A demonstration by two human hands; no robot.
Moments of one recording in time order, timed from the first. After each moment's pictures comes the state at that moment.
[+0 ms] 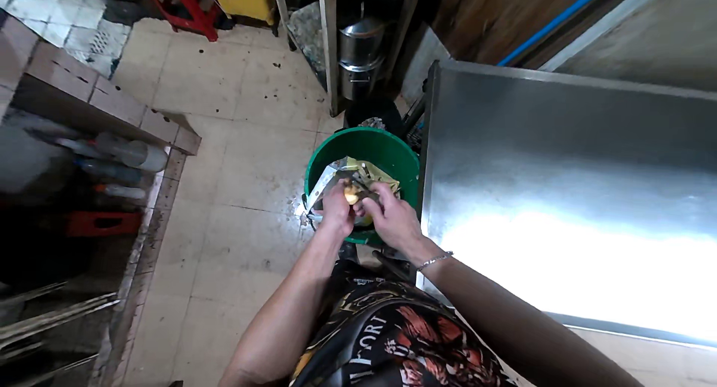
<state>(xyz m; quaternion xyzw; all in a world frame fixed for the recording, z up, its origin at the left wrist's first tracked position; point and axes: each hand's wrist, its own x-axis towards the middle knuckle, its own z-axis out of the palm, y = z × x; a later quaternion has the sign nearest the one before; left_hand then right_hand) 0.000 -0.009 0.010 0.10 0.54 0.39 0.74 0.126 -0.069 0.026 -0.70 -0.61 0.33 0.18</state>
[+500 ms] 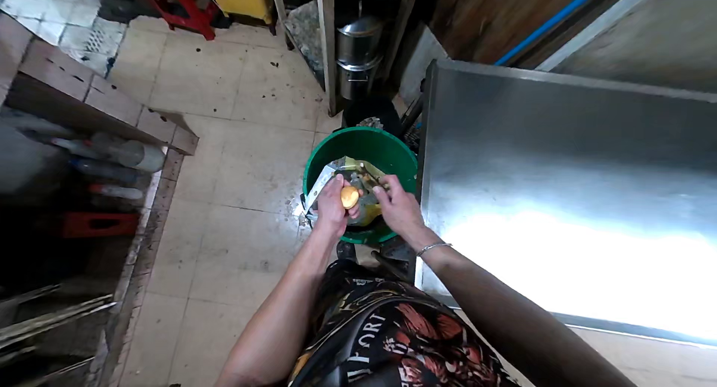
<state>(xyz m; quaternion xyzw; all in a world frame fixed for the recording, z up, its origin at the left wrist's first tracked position) -0.014 -0.009 0.008 0.23 0.50 0.37 0.75 0.143 -0.056 0.016 -0.74 -0.54 0.37 0.16</state>
